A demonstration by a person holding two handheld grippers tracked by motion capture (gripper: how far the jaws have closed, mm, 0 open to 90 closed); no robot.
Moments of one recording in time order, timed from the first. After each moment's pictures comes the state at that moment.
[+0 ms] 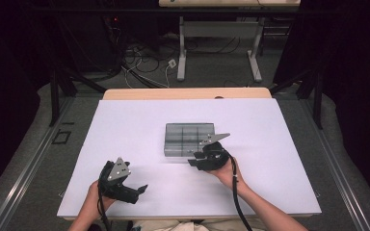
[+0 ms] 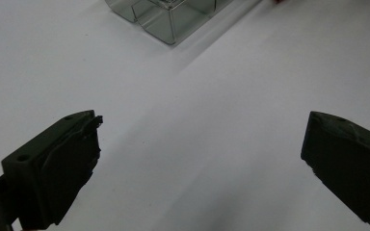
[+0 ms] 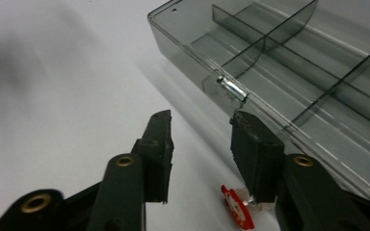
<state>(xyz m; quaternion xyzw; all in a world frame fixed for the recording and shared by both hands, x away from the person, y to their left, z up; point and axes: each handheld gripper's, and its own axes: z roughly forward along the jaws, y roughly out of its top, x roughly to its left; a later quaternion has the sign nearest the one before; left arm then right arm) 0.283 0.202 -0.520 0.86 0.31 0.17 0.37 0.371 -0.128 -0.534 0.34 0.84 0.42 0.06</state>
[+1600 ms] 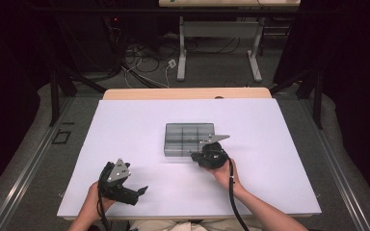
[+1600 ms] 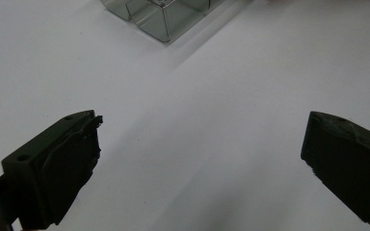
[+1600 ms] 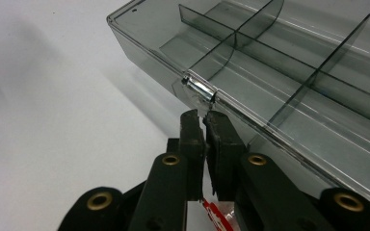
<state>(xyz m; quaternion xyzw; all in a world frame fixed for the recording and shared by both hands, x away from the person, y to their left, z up) 0.282 0.202 -0.521 0.87 0.30 0.17 0.36 0.376 -0.126 -0.549 0.38 0.82 0.42 0.09</state>
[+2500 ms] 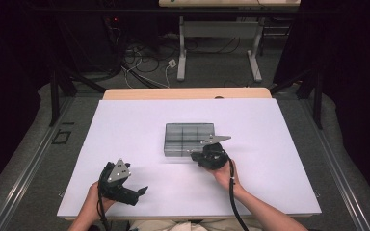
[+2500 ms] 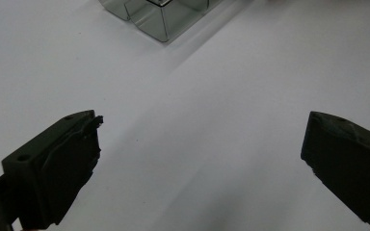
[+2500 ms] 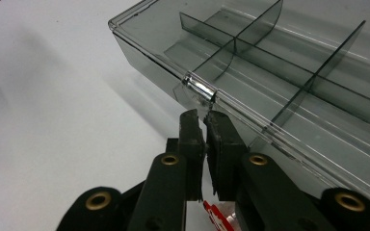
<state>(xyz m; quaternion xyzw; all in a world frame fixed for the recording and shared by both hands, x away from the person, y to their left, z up) 0.282 0.202 -0.521 0.87 0.30 0.17 0.36 0.374 -0.127 -0.549 0.38 0.81 0.43 0.10</state>
